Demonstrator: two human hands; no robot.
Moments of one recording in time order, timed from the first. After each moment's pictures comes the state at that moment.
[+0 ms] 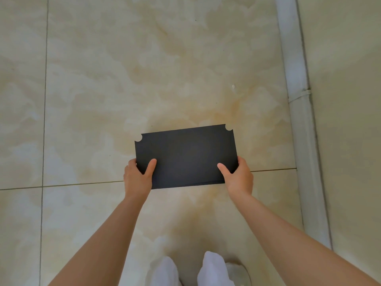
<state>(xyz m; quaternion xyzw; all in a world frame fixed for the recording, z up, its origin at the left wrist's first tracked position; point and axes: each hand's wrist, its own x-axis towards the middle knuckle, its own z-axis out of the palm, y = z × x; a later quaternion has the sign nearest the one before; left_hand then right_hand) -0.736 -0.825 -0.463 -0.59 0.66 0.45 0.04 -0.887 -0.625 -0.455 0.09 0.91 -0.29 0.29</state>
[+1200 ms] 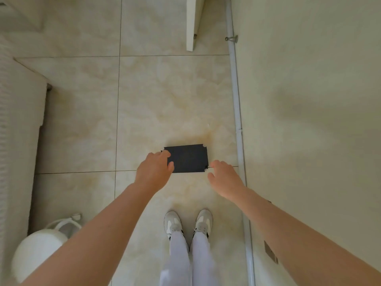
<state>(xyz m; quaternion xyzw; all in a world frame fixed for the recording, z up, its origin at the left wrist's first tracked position) -0.766 -0.794 0.058 -0.35 0.88 0.25 0.21 -0.886 -0.615 0.052 -0.22 0.87 -0.10 0.42</state>
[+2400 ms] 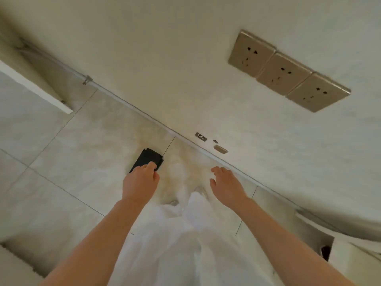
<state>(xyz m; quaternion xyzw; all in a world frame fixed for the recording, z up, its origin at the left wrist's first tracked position) -0.710 -0.702 0.309 0.10 0.96 0.13 0.22 -0.624 -0.460 0.308 0.17 0.92 -0.22 0.26</state>
